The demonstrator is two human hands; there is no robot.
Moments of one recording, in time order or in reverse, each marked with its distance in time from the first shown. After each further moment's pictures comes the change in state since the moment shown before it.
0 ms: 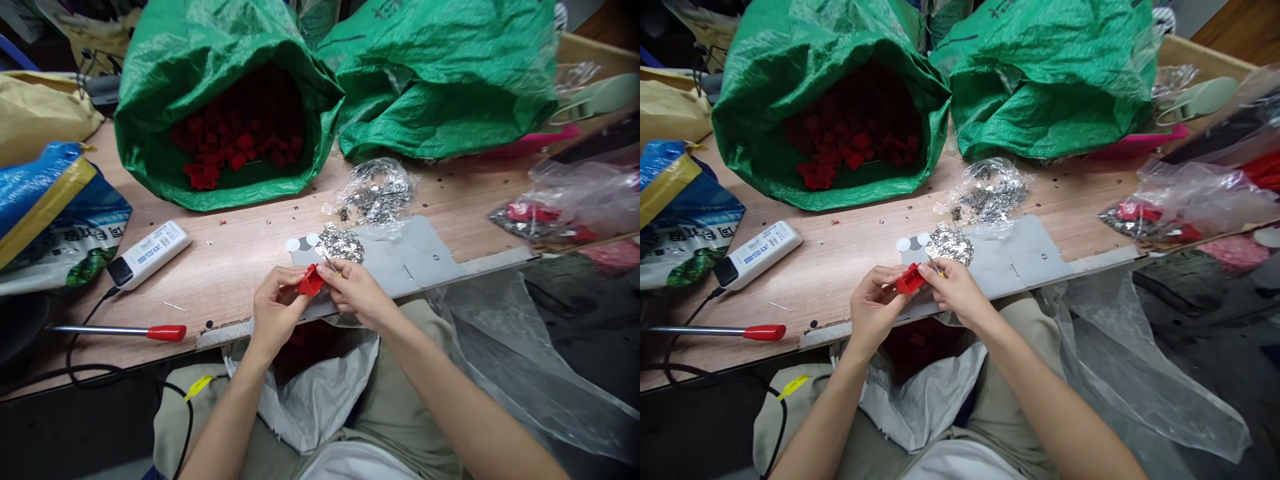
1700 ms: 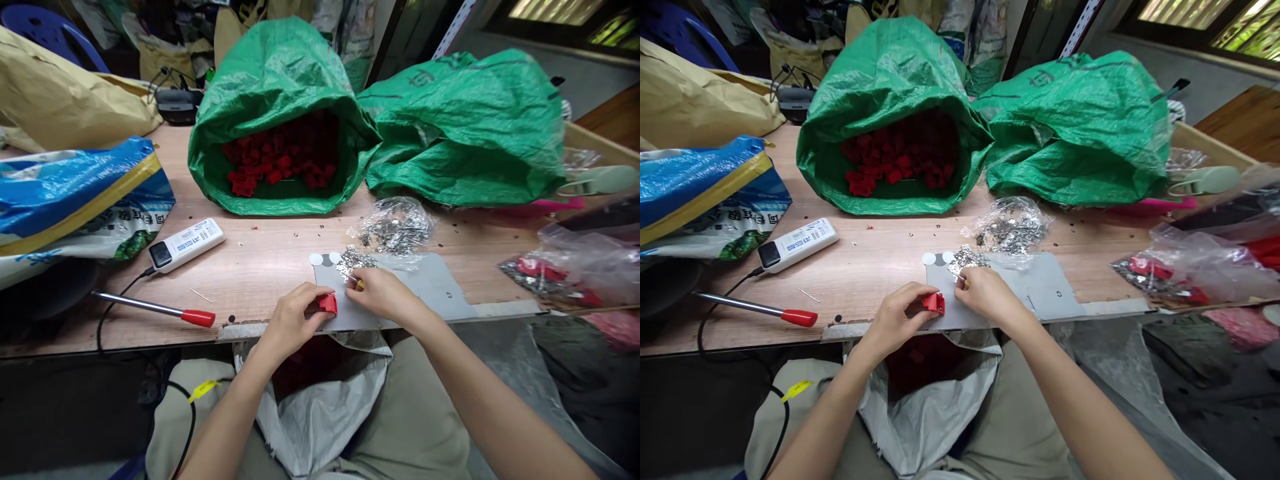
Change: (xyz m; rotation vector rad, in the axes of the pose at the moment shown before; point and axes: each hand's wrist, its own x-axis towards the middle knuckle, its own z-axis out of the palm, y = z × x) left_hand 0.002 0.018 -0.024 0.399 -0.335 -0.052; right_hand 0.017 -0.051 -0.008 -1.517 0.067 -0.124
